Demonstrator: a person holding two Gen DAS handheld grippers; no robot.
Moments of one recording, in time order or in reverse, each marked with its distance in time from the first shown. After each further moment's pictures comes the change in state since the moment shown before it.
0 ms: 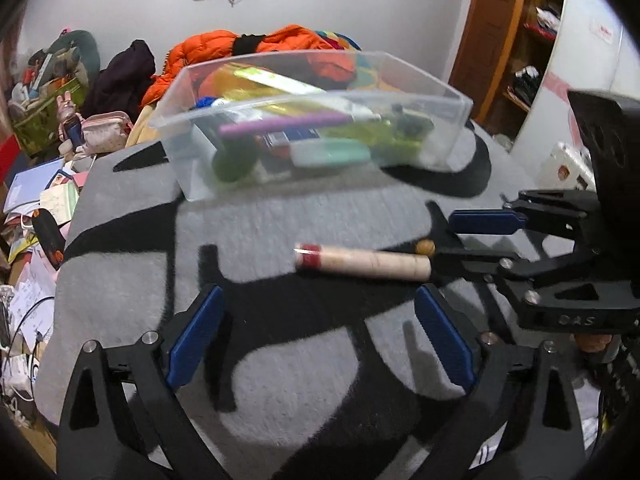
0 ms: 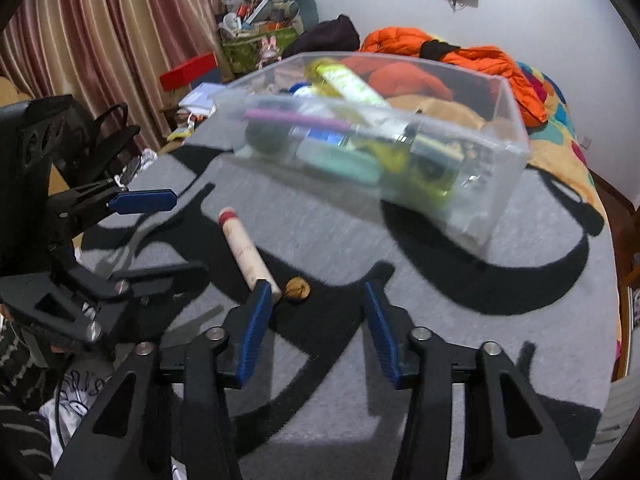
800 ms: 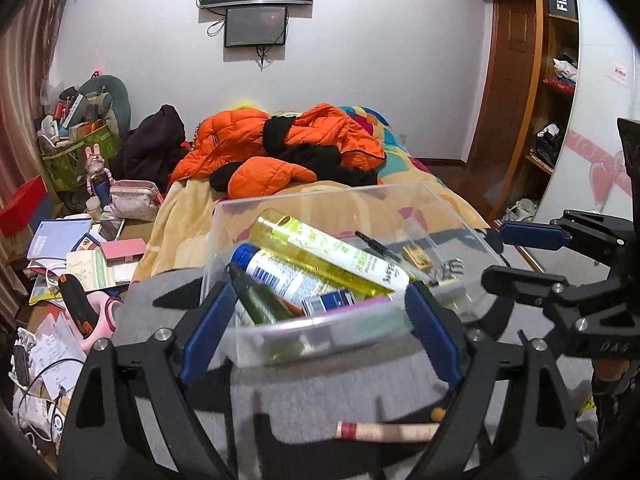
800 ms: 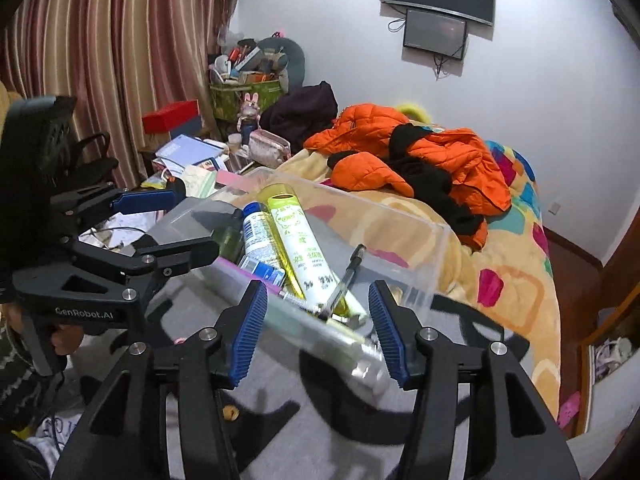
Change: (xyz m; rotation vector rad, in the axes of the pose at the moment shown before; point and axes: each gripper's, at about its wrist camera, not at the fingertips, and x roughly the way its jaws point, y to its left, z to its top) left arm -0.029 0.021 0.100 -0.042 -0.241 0.093; right arm -0.064 -0.028 0.083 -0.058 -0.215 -0.111
